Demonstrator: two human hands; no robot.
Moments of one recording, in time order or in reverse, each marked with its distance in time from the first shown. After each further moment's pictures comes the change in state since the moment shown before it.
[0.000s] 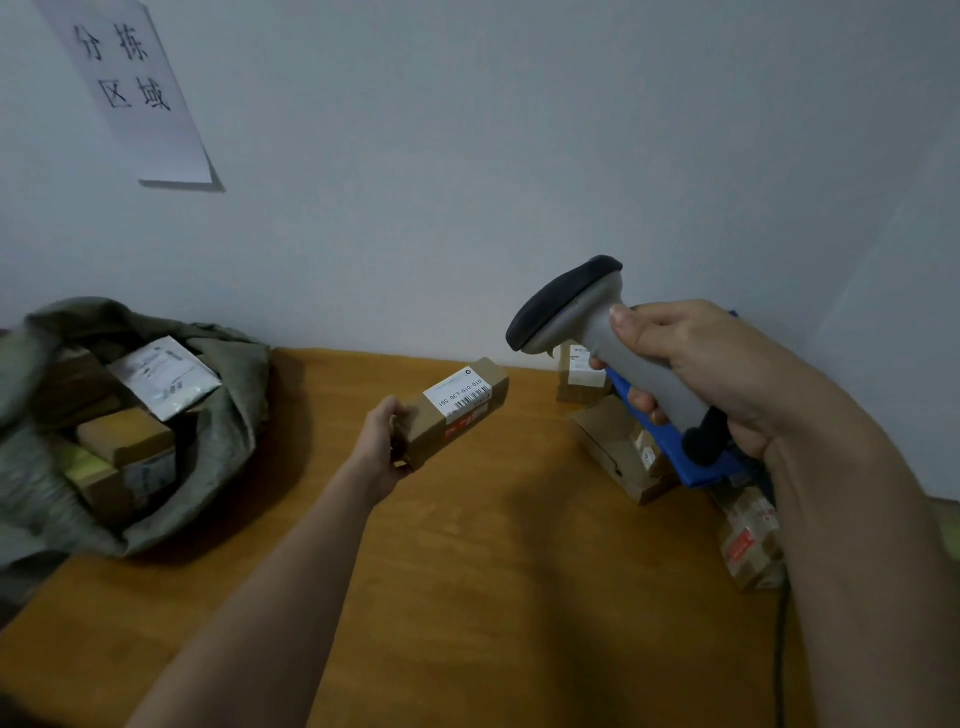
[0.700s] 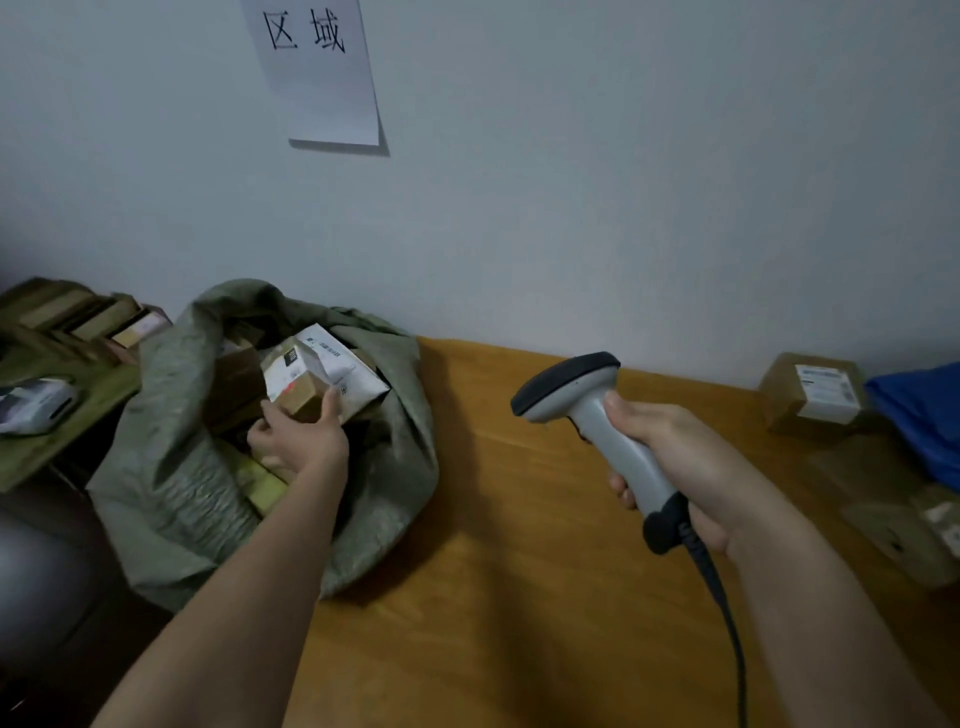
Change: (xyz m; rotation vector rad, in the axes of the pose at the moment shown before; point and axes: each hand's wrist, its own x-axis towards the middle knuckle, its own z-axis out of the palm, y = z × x) left_hand 0.169 0.112 -0.332 0.248 0.955 0.195; right_hand 0.161 -0.033 0.316 0.231 -0.138 0.315
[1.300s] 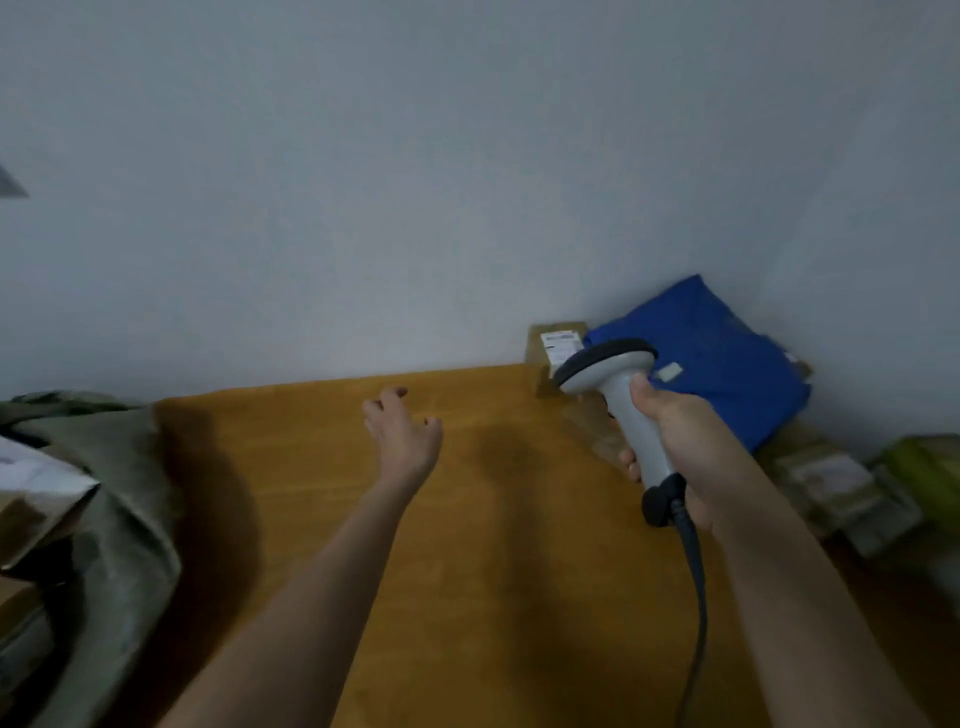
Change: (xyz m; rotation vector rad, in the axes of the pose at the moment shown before) left_hand -0.301 0.022 0.185 0.282 -0.808 0.666; right_hand -0.055 0.064 -0.213 0.263 0.617 0.094
